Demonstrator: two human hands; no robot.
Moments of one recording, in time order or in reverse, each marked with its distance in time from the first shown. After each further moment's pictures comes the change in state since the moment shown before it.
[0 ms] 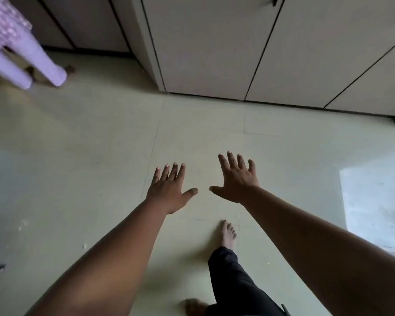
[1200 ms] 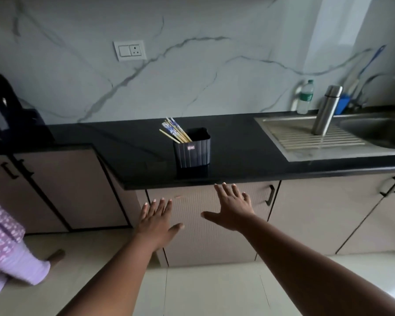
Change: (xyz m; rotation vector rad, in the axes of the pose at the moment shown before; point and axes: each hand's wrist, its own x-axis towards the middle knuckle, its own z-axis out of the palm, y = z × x) left_hand 0.287 -0.107 -0.475 0.199 0.441 0.148; right_hand 0.310 -0.030 -0.431 0.211 0.435 0.020
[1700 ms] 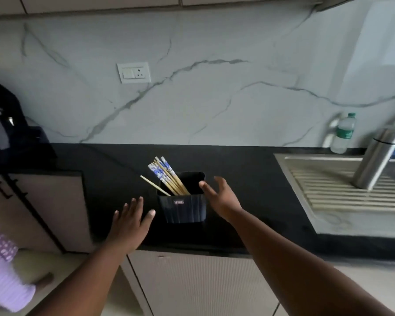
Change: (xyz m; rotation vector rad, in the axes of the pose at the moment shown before) left_hand 0.187 -0.025 -0.068 -0.328 0.141 -0.299; right_hand 0.246 0.061 -0.076 0.718 0.124 0.088
